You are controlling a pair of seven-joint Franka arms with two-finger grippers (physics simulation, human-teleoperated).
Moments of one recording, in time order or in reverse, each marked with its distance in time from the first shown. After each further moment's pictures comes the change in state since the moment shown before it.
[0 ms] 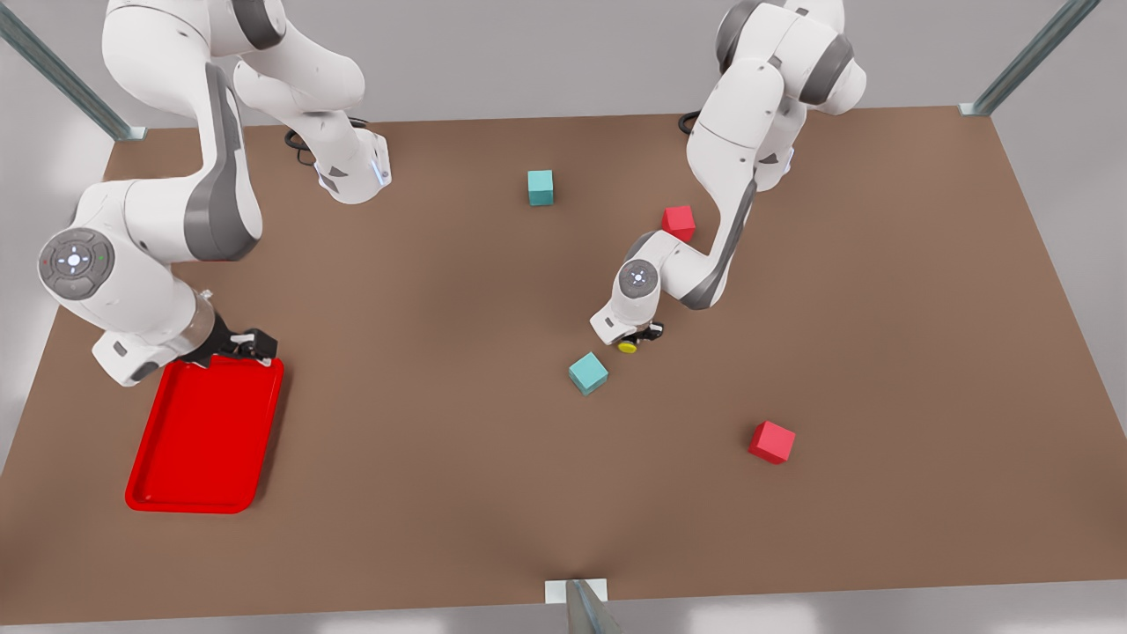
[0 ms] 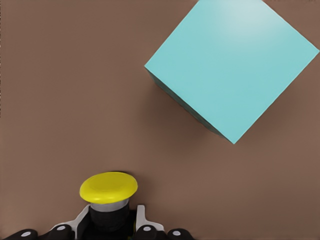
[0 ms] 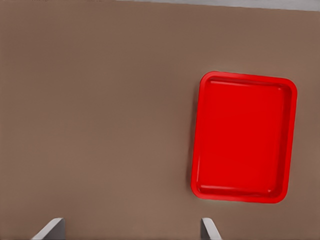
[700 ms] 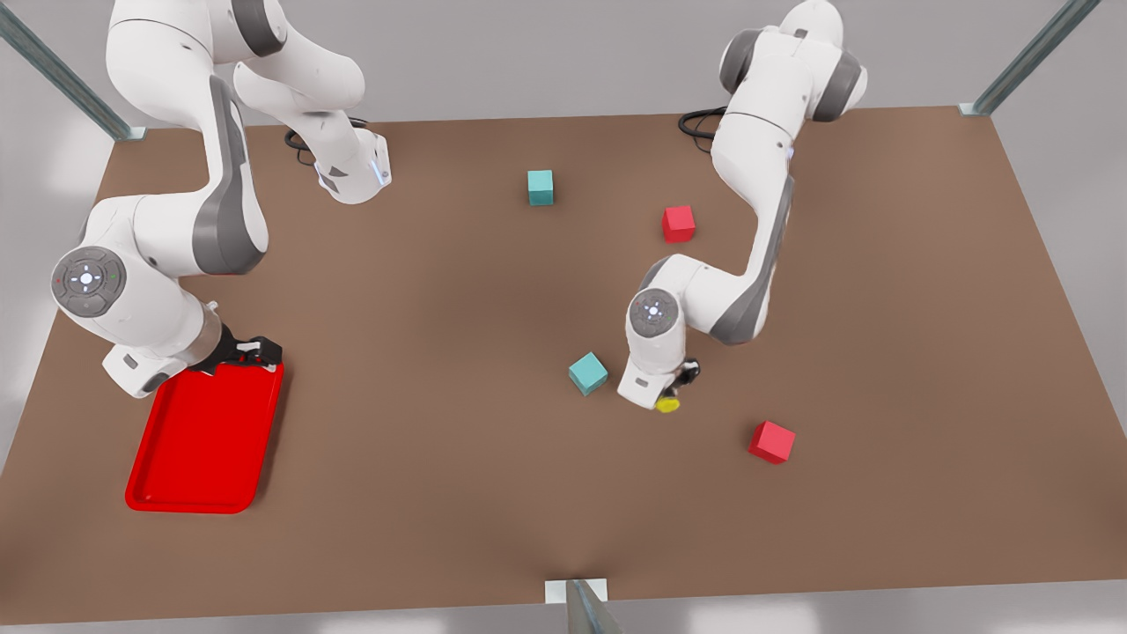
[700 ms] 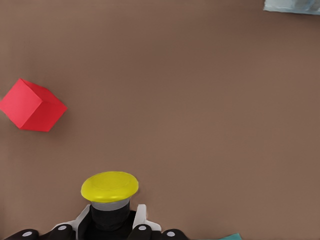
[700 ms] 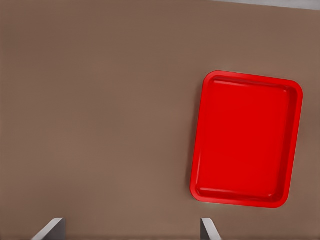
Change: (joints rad) left arm 0.073 0.089 0.086 0.614 0.236 -0.499 -0.456; right arm 0.003 0.019 0.000 0.005 -0.006 0.003 -0.025
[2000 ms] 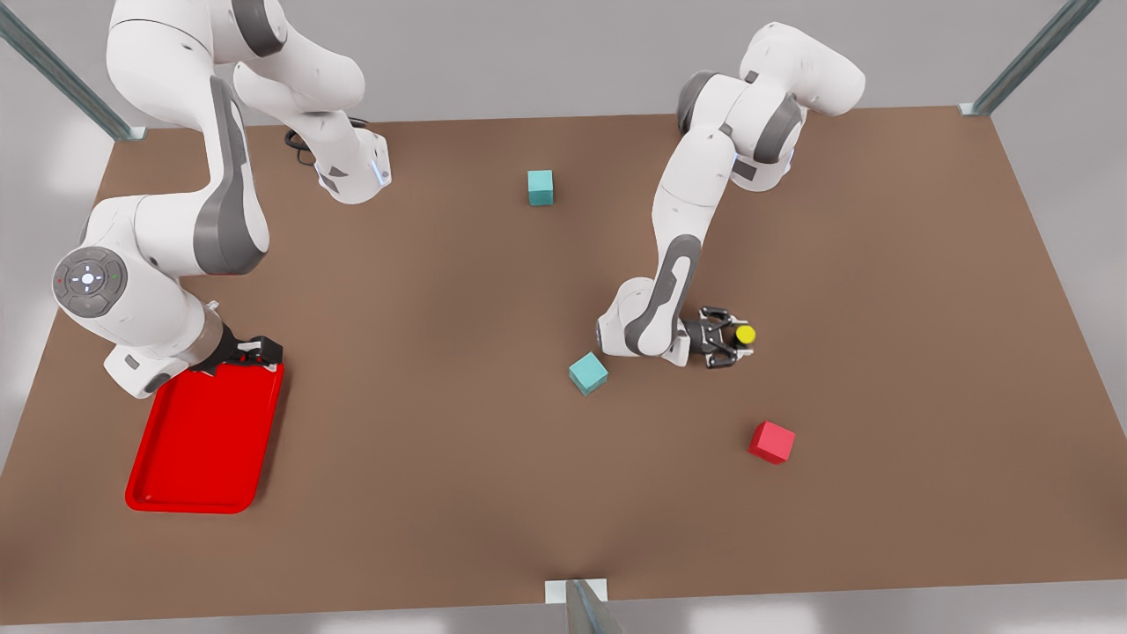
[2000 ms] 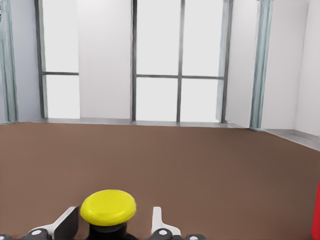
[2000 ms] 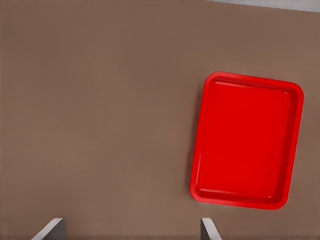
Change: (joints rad) left arm -0.136 0.282 0.006 -0.281 0.611 -0.552 -1.811; right arm 0.003 0.000 0.000 0.000 0.000 0.000 -0.011
